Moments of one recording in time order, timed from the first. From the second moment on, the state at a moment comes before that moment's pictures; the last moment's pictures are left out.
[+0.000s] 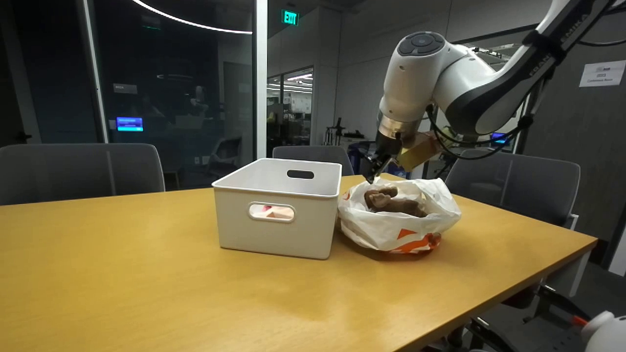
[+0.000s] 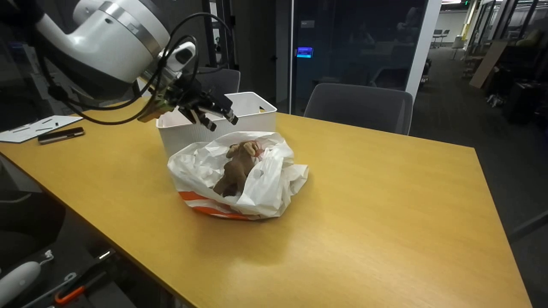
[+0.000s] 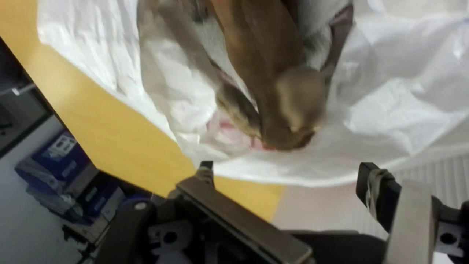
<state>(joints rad) -0.05 -0.03 0.35 -2.47 -1.23 2.63 1.17</state>
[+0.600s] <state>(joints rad) 0.02 -0.02 0.24 -2.59 -0.97 2.67 0.95</state>
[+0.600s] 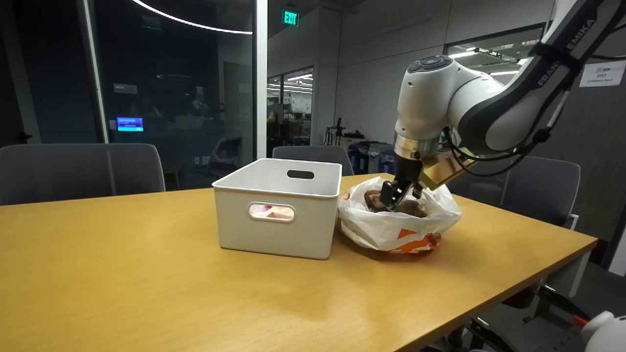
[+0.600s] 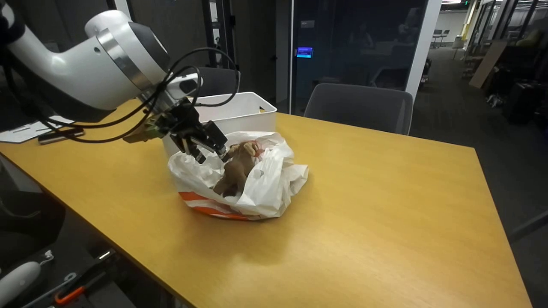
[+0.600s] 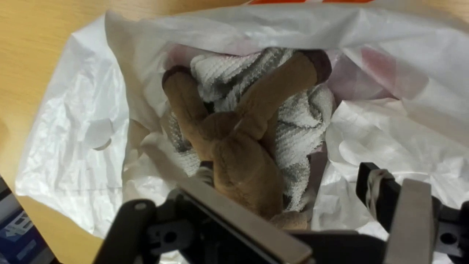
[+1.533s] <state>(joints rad) -0.04 0.09 0.18 -2.56 -1.08 2.74 0.95</state>
